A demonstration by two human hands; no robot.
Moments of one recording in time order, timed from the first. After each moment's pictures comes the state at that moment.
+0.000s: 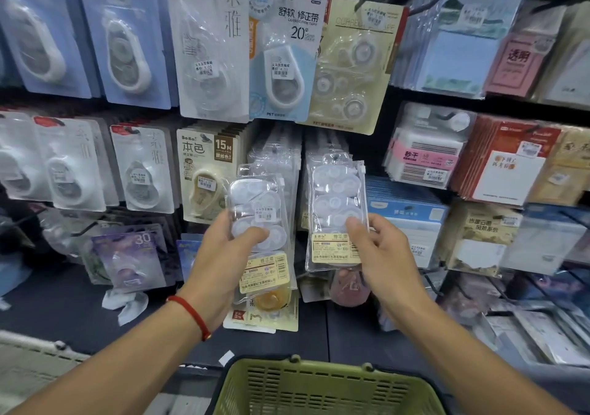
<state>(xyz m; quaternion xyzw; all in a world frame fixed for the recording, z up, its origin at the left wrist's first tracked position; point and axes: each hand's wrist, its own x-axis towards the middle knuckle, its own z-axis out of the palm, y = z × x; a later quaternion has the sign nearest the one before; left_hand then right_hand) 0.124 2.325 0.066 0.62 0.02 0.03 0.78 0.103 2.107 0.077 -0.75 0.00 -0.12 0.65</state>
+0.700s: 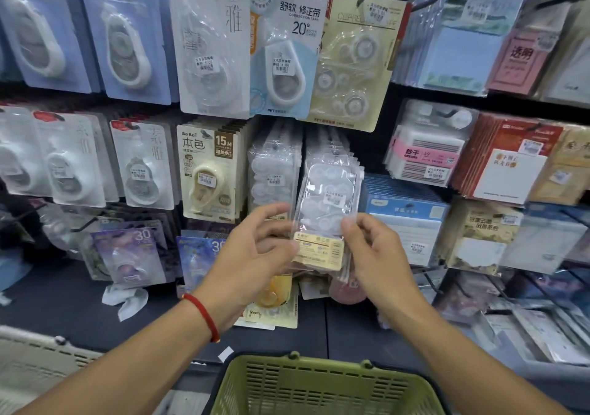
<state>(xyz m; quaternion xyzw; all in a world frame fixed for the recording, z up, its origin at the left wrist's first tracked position) 0.111 2.307 0.069 0.66 -0.11 -0.01 0.74 0.110 2.113 0.067 -0.79 -0.05 -0.17 0.59</state>
